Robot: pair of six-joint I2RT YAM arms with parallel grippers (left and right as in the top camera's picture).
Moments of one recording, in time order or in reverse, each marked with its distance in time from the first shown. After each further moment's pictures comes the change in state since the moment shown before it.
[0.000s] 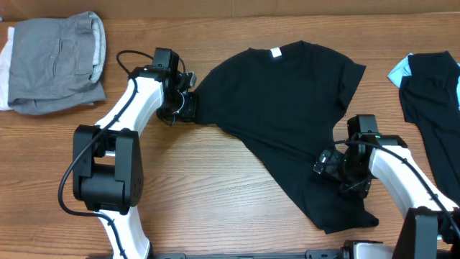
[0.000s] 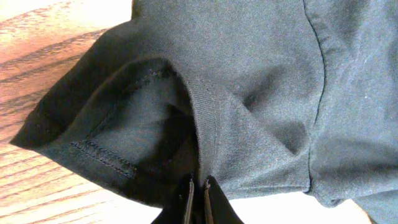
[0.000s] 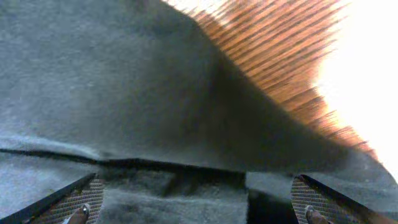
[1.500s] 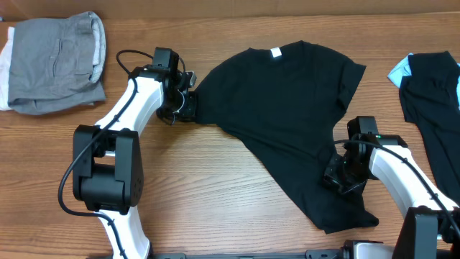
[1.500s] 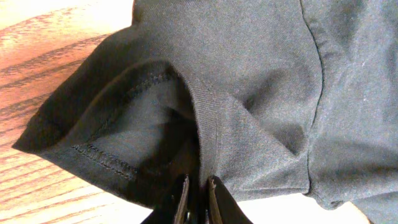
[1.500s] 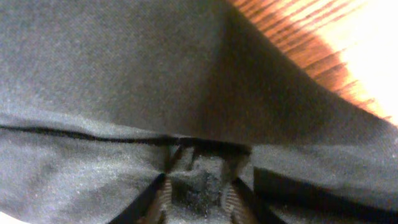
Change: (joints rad) left arm 0.000 0.000 0.001 0.008 0.000 0.000; right arm -0.006 0.004 0.000 -0.045 -0.054 0.000
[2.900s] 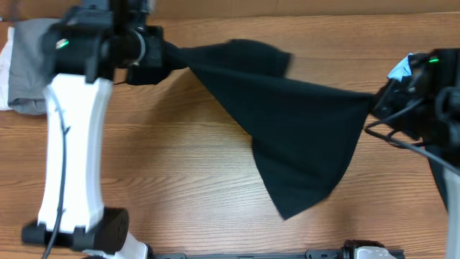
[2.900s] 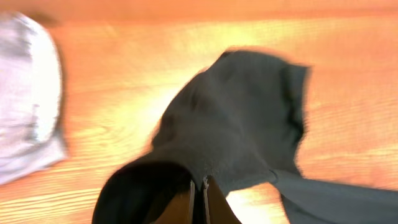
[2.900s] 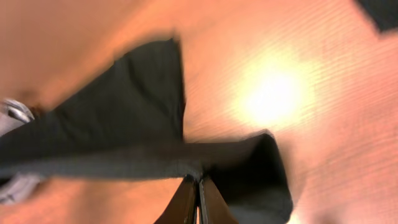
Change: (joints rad) left arm 0.027 -0.293 0.793 -0.548 -0.232 -0.003; right arm 0.000 -0.179 1.076 -0.504 0.028 0.032
